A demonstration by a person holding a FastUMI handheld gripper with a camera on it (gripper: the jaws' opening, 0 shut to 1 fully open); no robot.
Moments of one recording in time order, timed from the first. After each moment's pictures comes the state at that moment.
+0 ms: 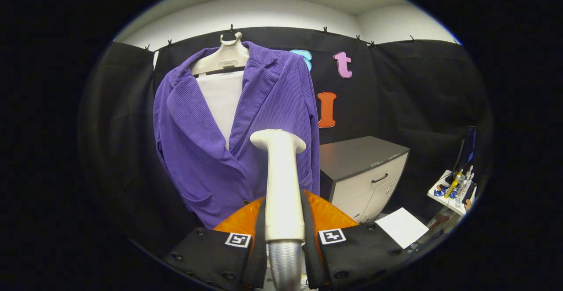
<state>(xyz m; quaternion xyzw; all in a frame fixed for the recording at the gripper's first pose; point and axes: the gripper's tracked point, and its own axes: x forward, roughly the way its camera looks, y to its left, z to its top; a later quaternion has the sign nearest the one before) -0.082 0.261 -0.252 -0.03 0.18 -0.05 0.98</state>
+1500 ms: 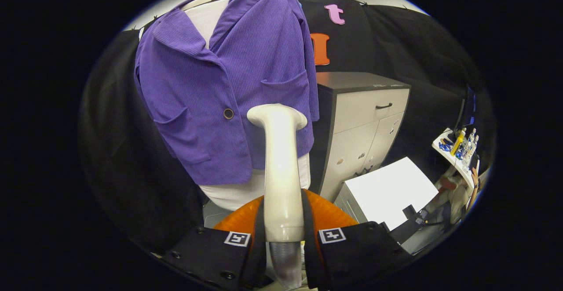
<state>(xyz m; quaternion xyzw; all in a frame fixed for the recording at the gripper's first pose) -0.144 0.241 -0.431 0.01 0.34 -0.08 0.94</state>
